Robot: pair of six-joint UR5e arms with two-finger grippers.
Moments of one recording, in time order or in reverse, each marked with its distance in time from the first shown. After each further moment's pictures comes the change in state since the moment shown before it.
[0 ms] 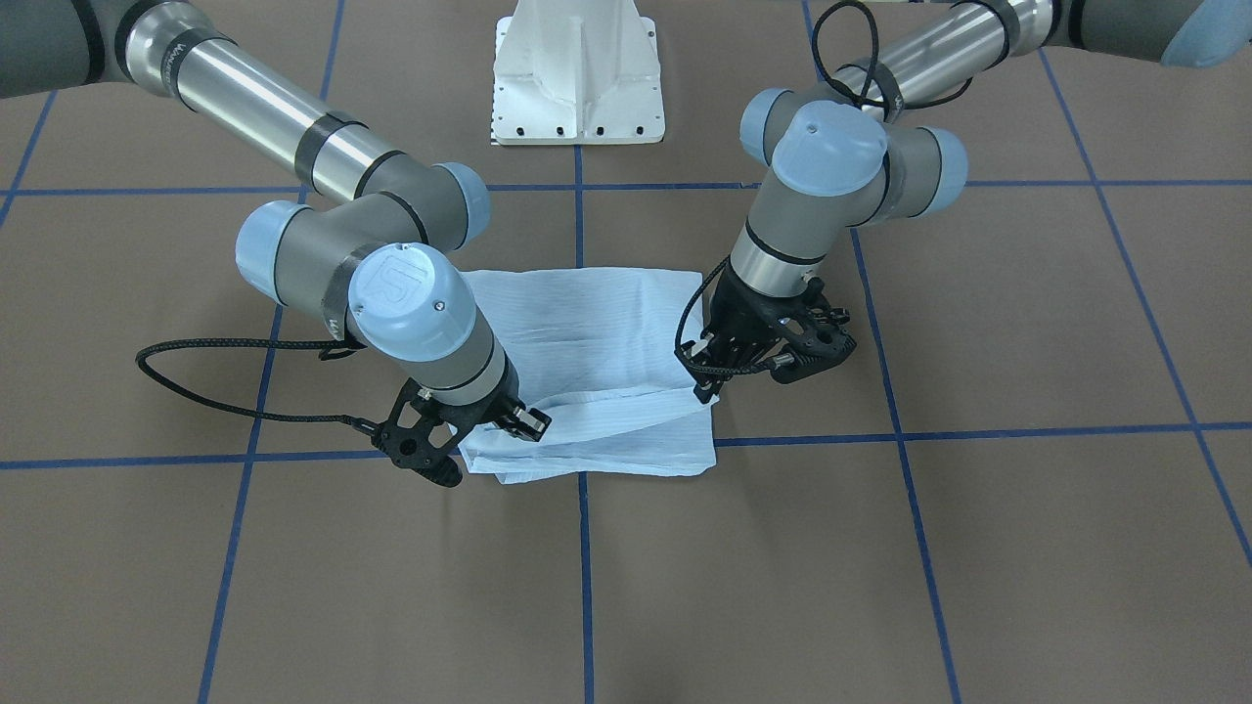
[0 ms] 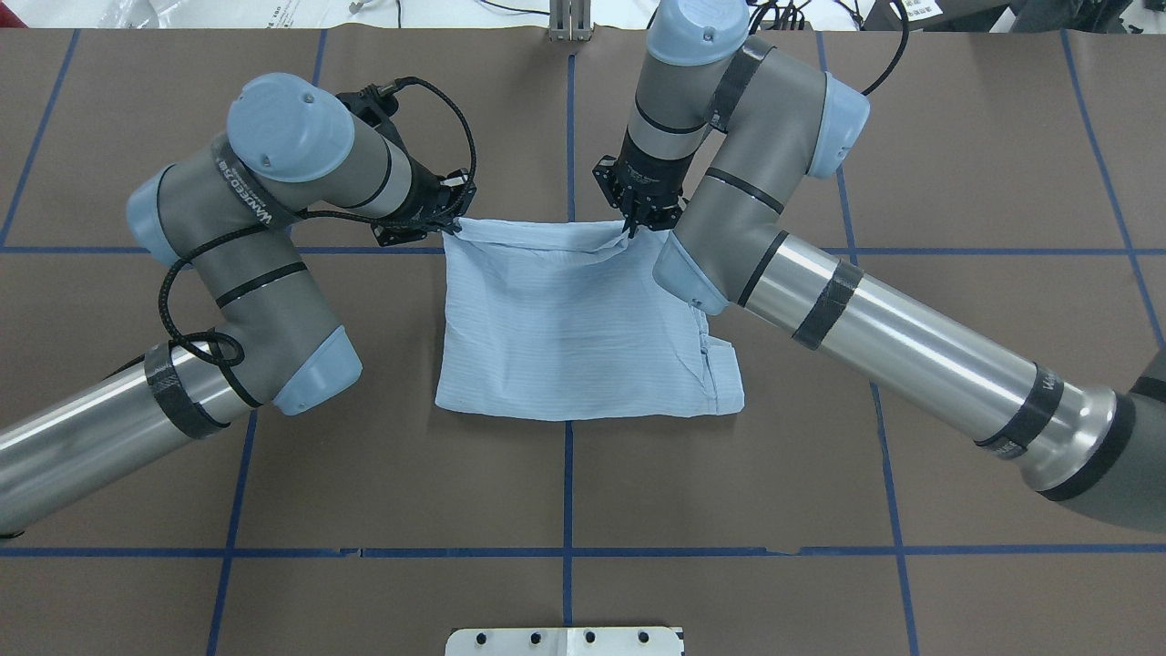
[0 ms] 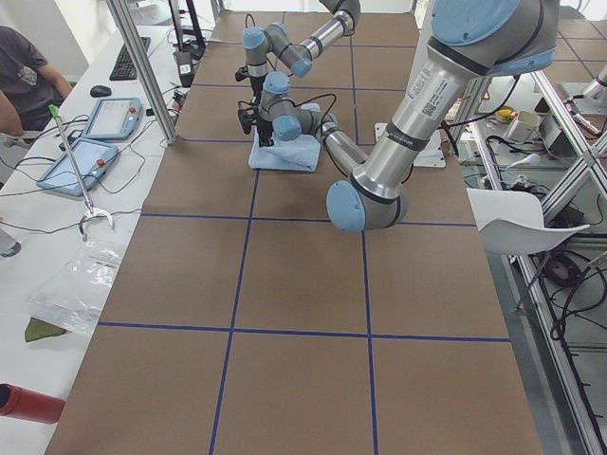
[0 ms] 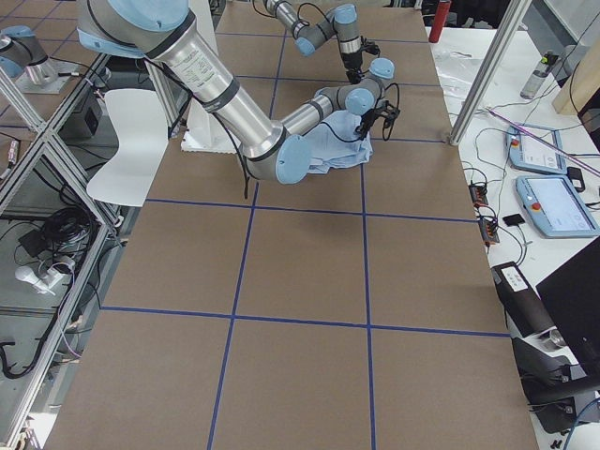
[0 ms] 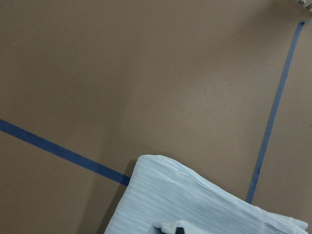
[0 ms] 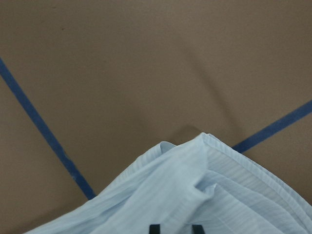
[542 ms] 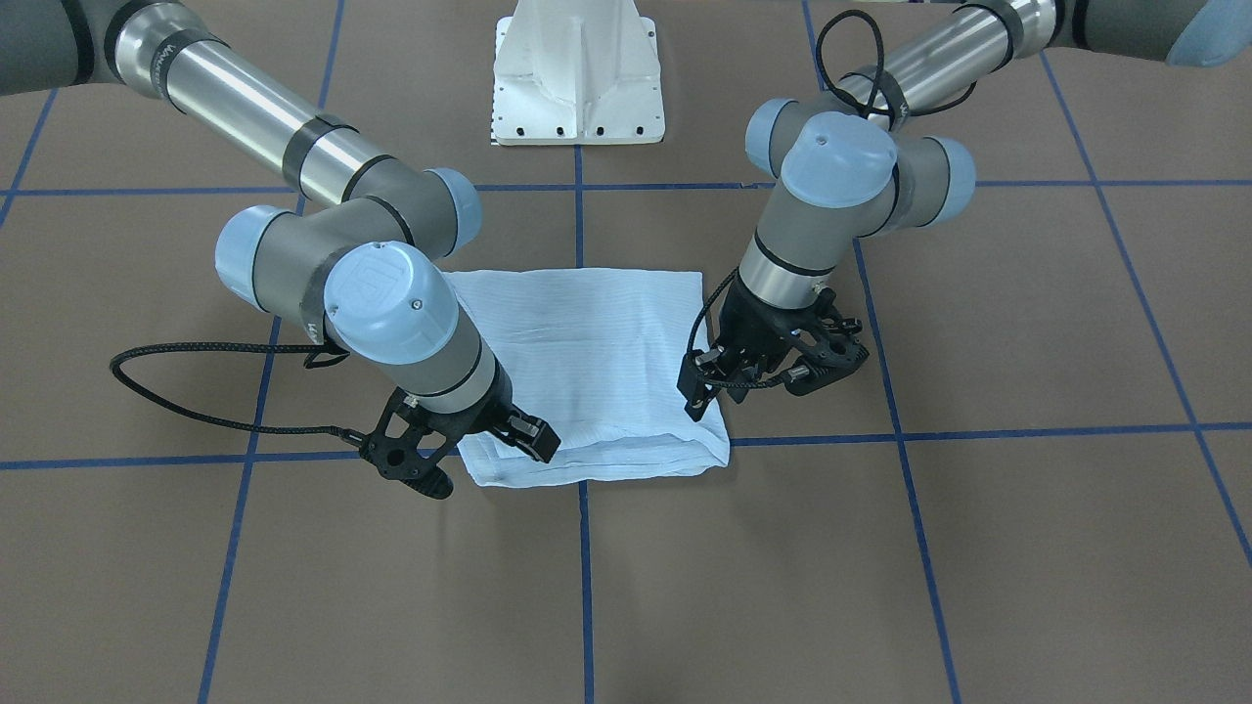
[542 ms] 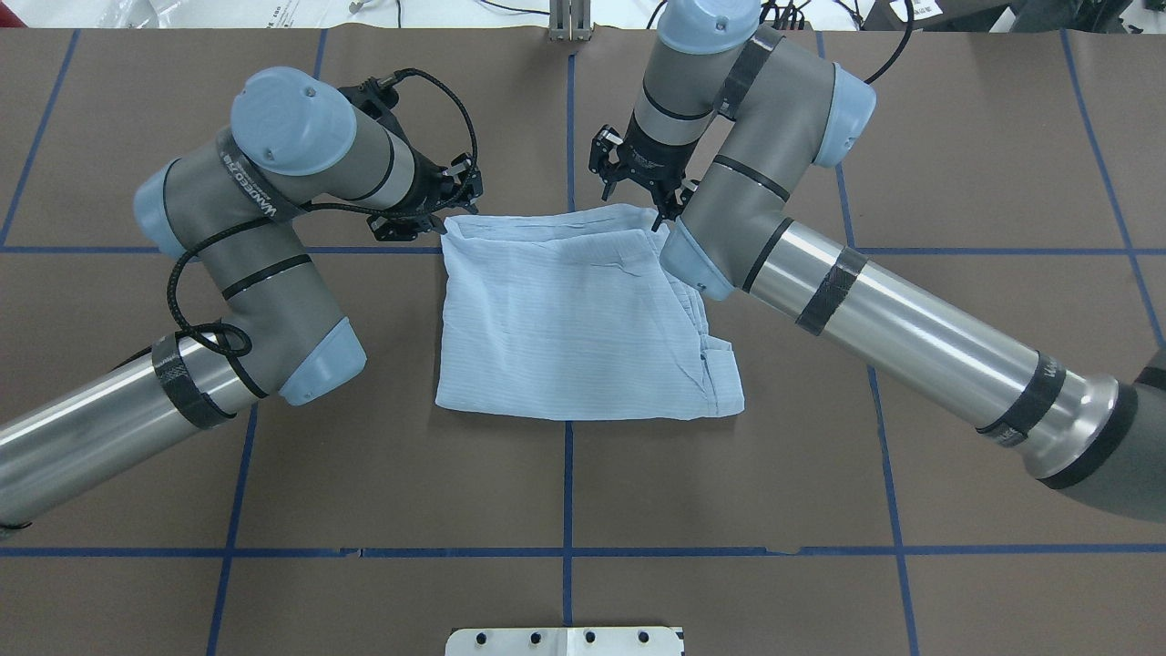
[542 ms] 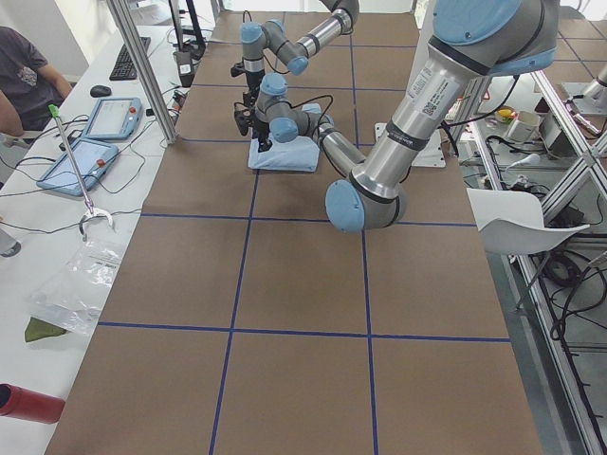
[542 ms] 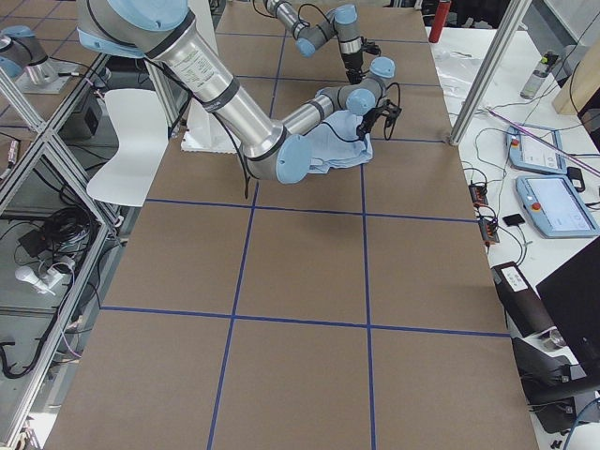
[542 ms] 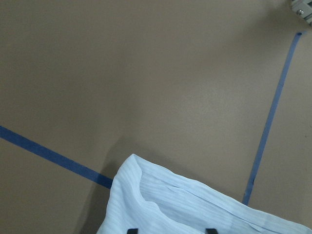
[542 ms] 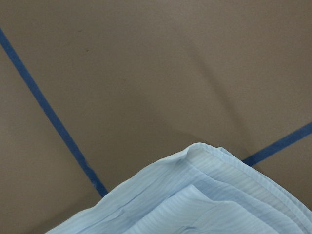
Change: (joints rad) left arm -0.024 0.003 0.021 -0.005 0.003 -0.017; right arm 0.025 -0.001 0.008 0.033 0.006 -0.006
